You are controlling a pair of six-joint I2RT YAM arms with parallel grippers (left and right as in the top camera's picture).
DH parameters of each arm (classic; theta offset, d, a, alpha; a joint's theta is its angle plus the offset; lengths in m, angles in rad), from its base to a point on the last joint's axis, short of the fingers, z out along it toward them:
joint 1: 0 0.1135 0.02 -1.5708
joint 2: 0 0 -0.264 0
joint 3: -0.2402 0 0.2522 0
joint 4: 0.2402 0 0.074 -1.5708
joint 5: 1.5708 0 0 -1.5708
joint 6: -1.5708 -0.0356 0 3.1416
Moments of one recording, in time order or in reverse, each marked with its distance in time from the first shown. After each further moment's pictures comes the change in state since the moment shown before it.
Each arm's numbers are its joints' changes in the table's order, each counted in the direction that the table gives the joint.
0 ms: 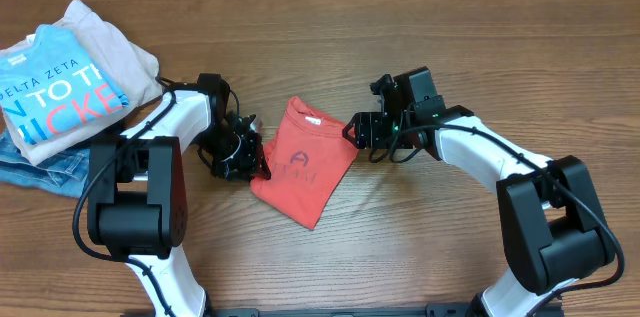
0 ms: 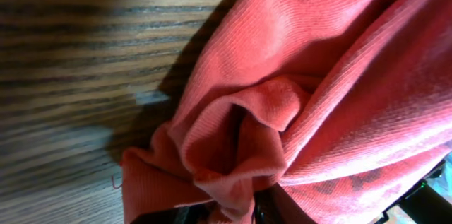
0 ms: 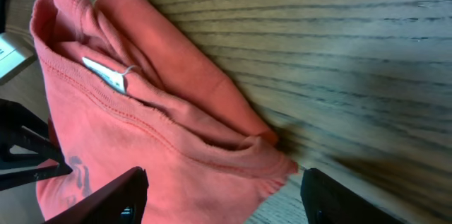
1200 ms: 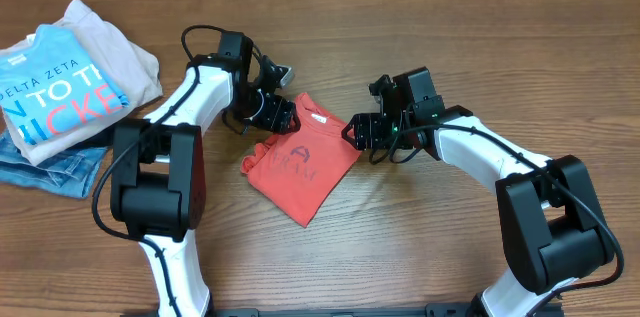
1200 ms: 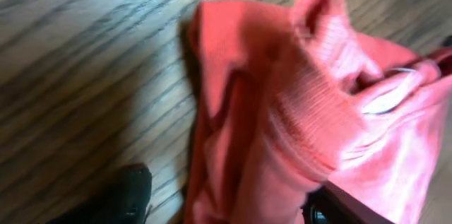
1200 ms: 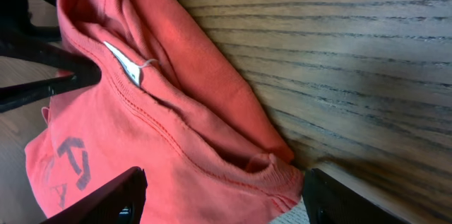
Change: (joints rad) left arm -0.092 0.116 -0.242 -0.242 0.016 -0.284; right arm 0.000 0.002 0.000 0.004 0.000 0.017
